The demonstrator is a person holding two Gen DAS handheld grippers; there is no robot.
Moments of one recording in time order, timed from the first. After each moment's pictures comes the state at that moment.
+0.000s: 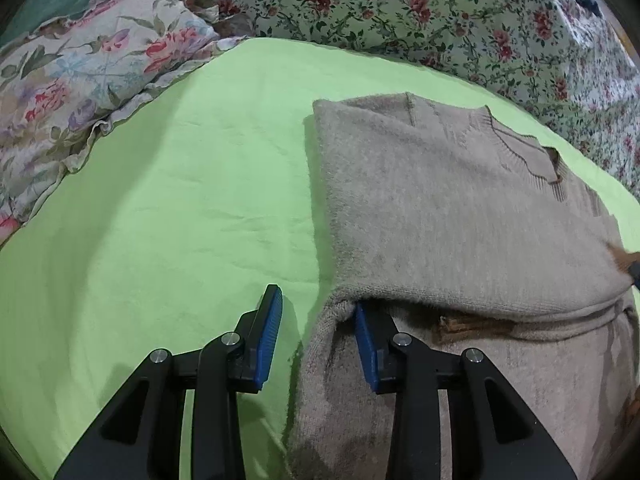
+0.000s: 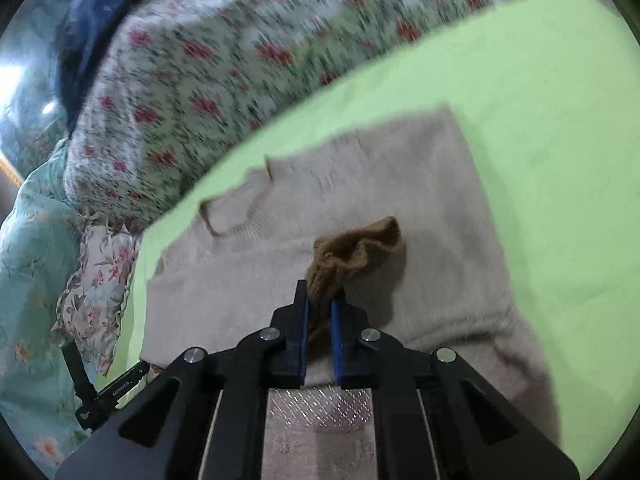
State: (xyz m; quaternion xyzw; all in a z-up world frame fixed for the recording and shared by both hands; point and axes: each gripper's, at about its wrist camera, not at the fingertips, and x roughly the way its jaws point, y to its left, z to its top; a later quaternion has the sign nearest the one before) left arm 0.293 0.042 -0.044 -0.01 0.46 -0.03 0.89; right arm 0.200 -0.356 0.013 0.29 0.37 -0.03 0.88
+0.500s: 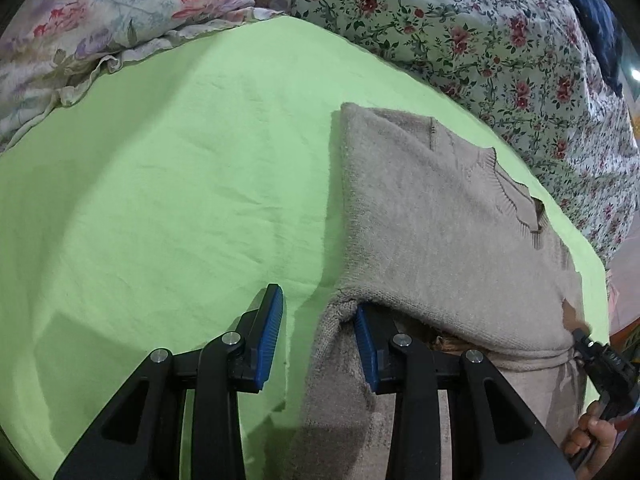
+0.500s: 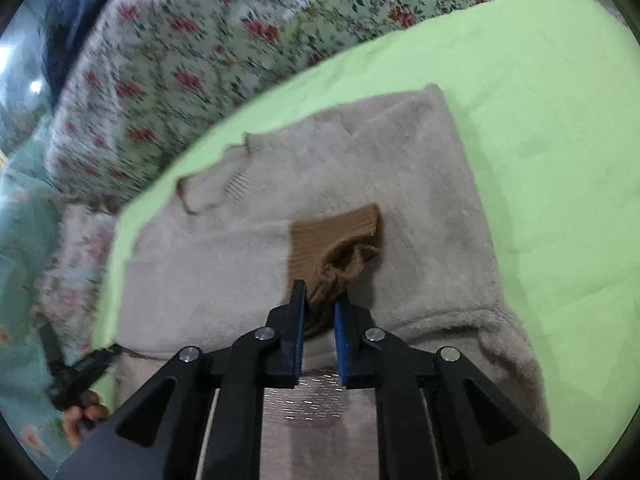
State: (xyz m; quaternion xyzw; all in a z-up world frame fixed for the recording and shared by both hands) left arm 0.306 0.080 -0.053 -0.15 0.48 -0.06 0.86; right arm 0.205 -0.357 -0.011 0.26 0.43 -0.06 0.86
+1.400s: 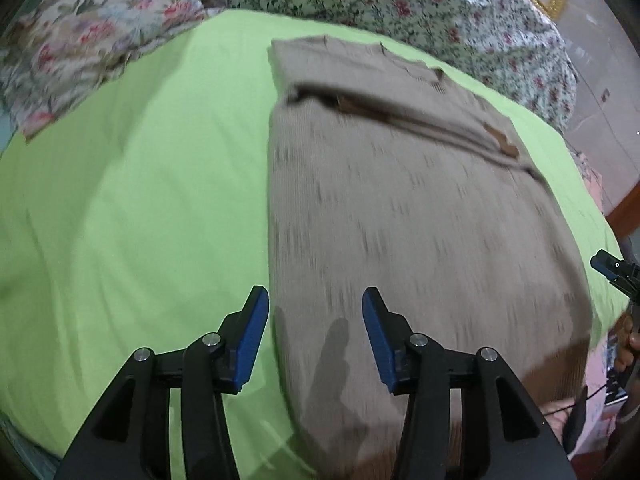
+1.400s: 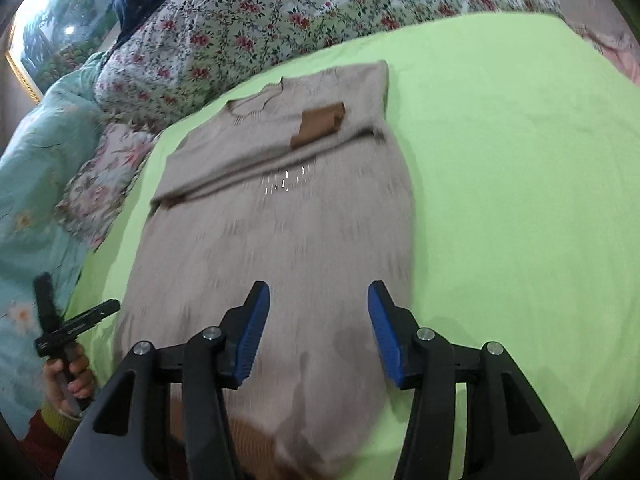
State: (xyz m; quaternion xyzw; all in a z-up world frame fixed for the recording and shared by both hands) left arm 0.080 0.103 -0.024 -0.02 0.51 -0.16 0.85; right arm -0.027 -0.332 0.051 0.20 0.46 -0.01 0.86
